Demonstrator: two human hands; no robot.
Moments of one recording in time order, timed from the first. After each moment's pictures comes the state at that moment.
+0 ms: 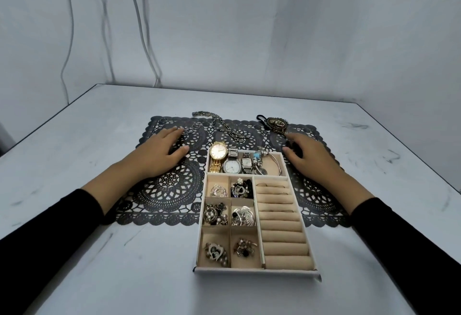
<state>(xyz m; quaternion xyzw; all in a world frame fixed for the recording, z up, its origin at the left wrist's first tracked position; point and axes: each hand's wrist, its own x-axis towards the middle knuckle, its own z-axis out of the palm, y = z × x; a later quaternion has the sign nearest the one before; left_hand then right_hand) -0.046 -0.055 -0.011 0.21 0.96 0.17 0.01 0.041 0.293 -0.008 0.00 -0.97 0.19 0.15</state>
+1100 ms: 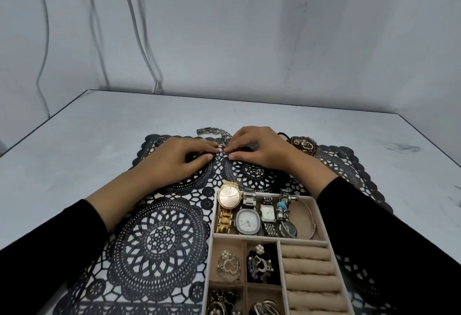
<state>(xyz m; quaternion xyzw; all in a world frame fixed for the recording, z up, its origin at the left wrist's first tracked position) -0.119 -0.023 -0.011 0.36 0.88 0.30 -0.06 -0.106 0.219 0.009 0.26 -0.92 0.30 0.03</state>
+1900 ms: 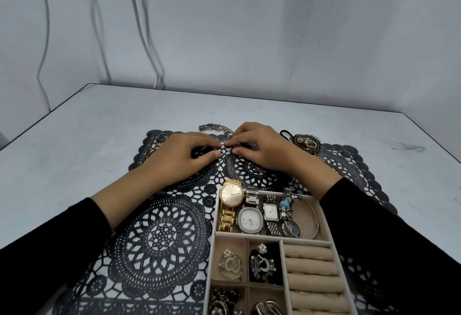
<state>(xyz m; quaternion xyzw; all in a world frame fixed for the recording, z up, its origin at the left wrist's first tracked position) -0.115 -0.015 -0.012 0.32 0.89 0.32 -0.08 -0.107 0.212 0.007 0.26 -0.93 0.23 0.05</state>
